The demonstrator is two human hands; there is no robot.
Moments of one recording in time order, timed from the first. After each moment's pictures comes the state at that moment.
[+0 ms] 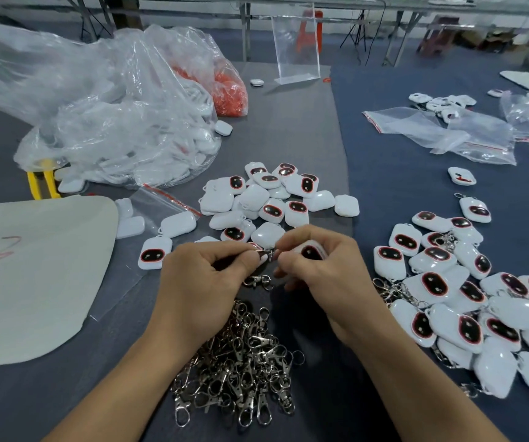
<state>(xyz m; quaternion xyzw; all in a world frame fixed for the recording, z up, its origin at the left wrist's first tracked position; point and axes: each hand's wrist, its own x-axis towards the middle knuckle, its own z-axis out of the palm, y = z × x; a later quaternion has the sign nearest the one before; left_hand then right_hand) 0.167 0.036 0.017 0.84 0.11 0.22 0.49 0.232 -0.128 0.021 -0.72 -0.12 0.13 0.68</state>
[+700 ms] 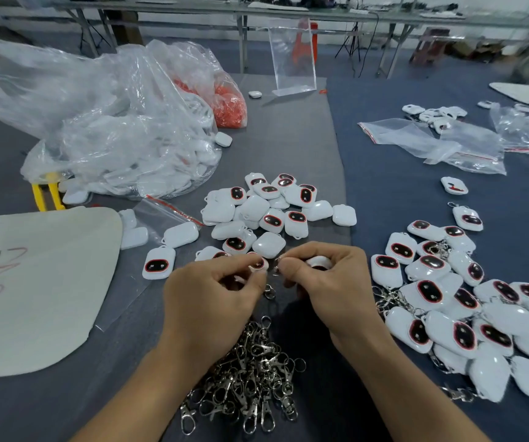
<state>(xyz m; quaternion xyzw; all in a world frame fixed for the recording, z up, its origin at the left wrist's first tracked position) 0.161 0.025 0.019 0.86 0.12 0.26 0.41 0.227 -0.126 0.020 -0.72 -0.11 0.05 0.68</state>
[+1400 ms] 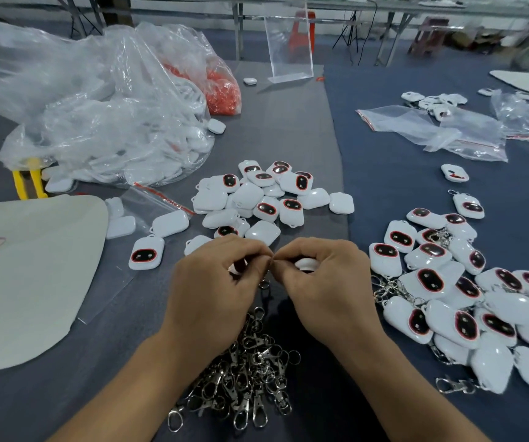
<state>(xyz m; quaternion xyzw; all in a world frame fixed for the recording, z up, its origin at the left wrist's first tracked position) 0.171 0.020 0.011 0.88 0.01 0.28 0.39 0.218 -0.128 0.017 -0.84 -0.17 -0.05 0.52</state>
